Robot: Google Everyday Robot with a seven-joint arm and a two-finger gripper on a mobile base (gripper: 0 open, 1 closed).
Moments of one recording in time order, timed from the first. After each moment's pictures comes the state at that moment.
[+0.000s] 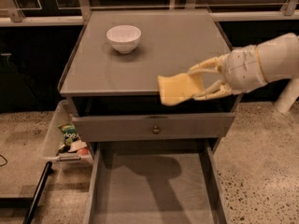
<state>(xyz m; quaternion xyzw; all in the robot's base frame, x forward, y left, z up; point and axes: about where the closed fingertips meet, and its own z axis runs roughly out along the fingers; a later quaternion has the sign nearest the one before) 0.522 -0.140 0.895 -0.75 0.49 0.08 0.44</state>
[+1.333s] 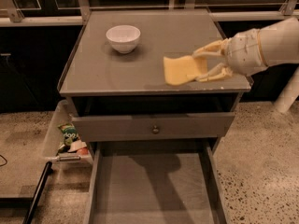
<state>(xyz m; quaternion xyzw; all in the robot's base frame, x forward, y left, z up) 0.565 -0.153 0.920 -0.73 0.51 0.03 0.45</state>
